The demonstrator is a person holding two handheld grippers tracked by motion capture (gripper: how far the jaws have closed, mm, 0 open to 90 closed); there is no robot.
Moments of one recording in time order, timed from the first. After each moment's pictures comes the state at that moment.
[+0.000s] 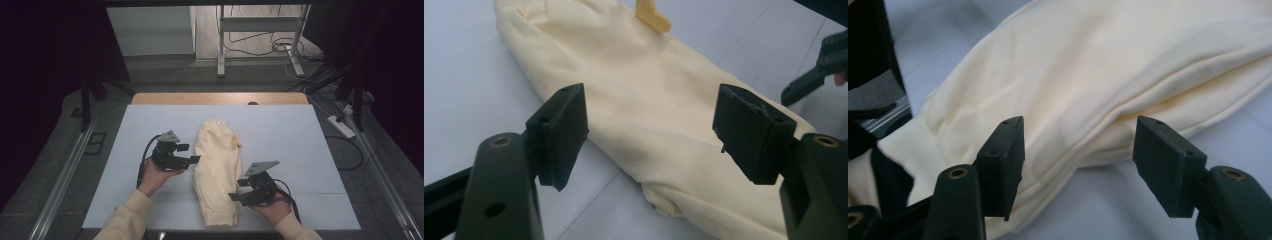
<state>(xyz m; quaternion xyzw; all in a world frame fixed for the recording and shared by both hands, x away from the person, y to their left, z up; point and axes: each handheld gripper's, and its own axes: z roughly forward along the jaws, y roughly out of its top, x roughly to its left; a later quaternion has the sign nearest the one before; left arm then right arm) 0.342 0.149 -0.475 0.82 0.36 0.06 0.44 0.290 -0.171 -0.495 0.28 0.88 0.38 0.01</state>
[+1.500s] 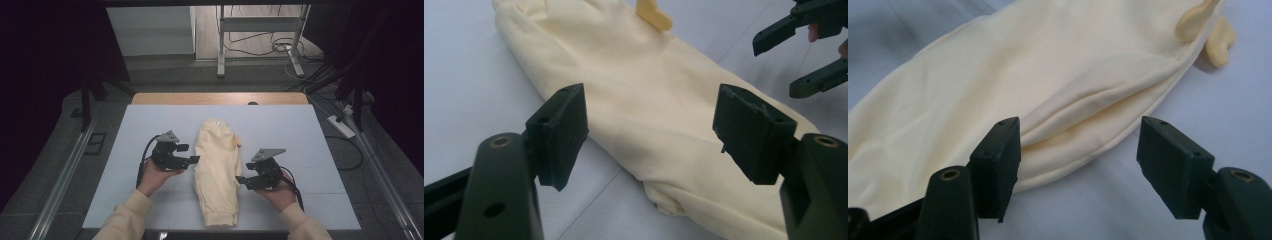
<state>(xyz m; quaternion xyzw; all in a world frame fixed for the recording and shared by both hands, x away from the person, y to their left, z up) 0.345 0.150 -0.478 0.82 0.36 0.06 0.44 0.325 -0.185 -0.487 0.30 0.87 0.38 0.08</state>
